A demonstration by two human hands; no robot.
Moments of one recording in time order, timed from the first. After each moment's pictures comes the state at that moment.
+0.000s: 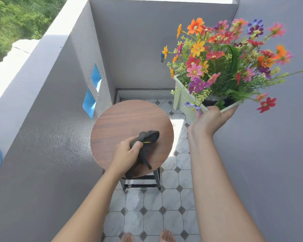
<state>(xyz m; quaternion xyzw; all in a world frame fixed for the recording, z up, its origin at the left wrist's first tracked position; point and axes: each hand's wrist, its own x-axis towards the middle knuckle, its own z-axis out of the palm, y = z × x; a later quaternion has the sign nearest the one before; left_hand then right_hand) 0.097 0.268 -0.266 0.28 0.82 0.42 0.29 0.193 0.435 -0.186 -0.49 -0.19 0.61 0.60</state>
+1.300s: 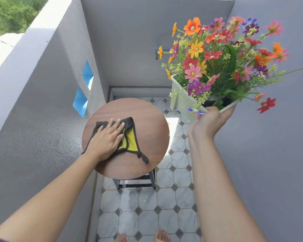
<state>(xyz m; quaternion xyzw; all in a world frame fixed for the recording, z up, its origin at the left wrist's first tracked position) 0.030 0.257 -0.333 0.54 0.83 0.08 0.14 0.222 0.433 -0.200 -0.51 -0.20 0.60 0.58</state>
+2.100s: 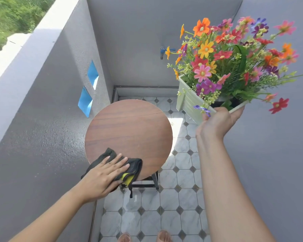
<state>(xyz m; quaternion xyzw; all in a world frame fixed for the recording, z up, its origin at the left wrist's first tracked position) 0.065 0.158 -0.337 0.72 0.69 0.06 0.10 0.222 0.432 -0.198 -0.51 -0.20 0.60 0.58</state>
